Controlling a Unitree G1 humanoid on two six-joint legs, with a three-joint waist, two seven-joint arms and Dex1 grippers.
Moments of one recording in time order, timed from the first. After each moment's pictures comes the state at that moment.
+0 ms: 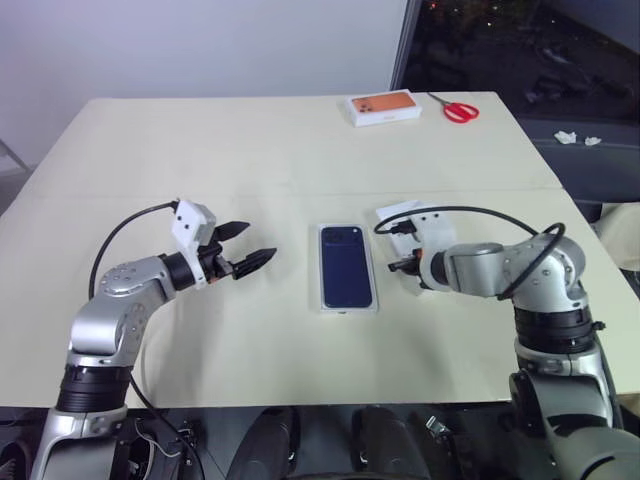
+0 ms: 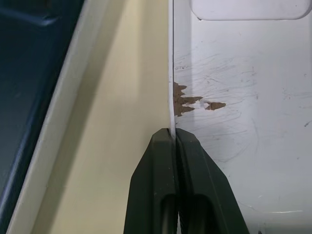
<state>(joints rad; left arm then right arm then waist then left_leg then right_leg) -0.31 0.56 0.11 -0.11 -0.49 0.51 -0.82 -0.67 -0.40 -0.15 -0.14 0.99 1.60 -0.44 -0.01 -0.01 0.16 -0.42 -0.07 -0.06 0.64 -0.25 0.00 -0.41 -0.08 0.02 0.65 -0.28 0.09</state>
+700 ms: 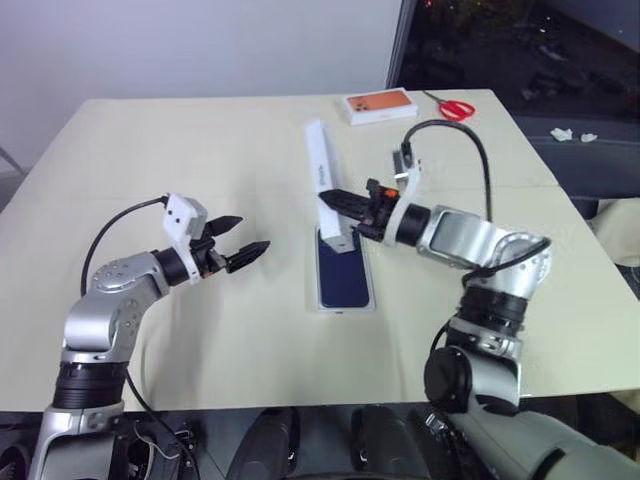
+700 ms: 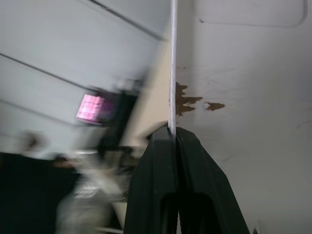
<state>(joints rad) -0.33 0.57 0.16 -0.10 -0.52 0.51 -0.83 -0.74 0.03 -0.46 0.03 1.66 1.36 -0.43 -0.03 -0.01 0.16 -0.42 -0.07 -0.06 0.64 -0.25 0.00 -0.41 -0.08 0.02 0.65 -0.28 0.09</state>
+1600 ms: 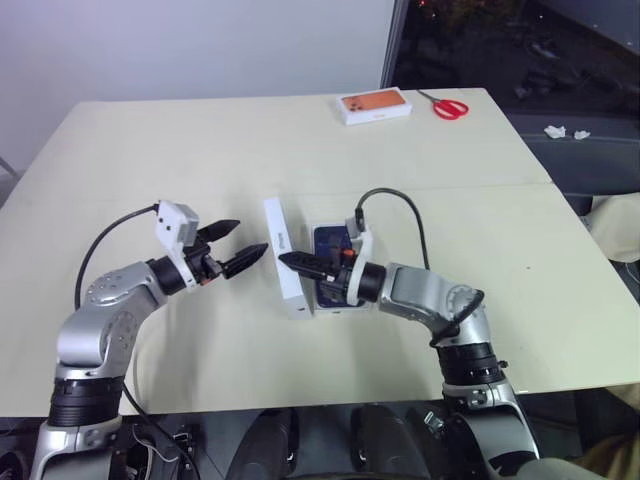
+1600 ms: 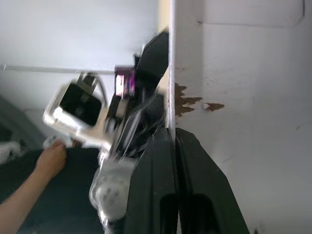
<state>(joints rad) -0.25 0.55 0.18 -0.16 -0.57 0.52 -0.80 -0.48 -0.09 0.01 0.06 1.89 1.02 -0.45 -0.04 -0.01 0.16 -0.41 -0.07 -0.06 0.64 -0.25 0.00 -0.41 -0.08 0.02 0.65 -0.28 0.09</state>
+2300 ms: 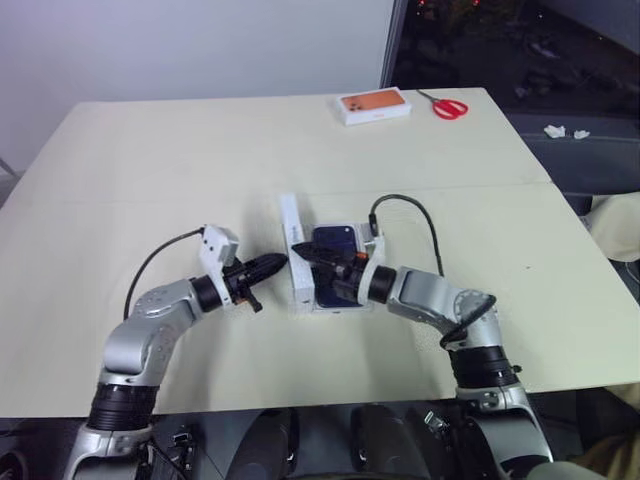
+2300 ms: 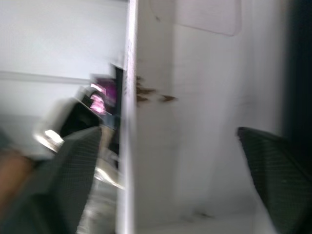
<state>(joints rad) -0.25 0.42 0.03 -0.12 -0.51 0.49 -0.78 -0.50 -0.29 0.00 0.05 1.71 1.06 -0.26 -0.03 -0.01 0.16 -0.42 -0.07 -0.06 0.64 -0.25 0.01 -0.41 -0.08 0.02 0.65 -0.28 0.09</state>
